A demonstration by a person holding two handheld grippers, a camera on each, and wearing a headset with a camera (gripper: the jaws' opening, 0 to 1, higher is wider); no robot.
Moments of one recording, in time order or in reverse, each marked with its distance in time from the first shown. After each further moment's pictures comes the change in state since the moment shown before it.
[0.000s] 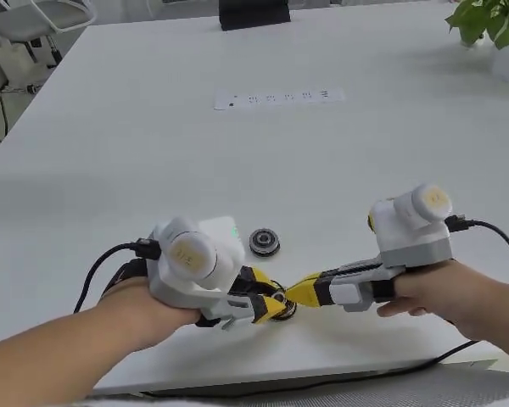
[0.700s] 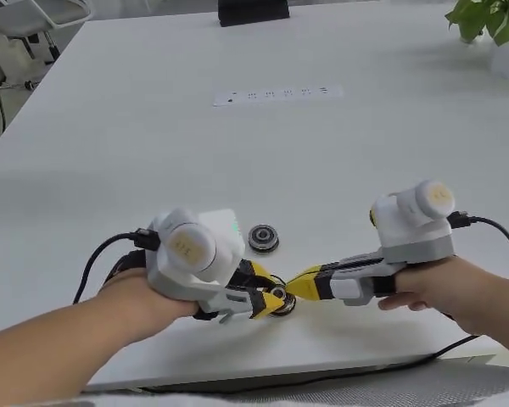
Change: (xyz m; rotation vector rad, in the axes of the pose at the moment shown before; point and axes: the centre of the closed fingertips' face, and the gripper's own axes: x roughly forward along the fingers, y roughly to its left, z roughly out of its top) left arm -0.003 -0.001 0.002 0.020 0.009 -0.016; right arm -0.001 -0.006 0.003 -0.026 -0.021 0.001
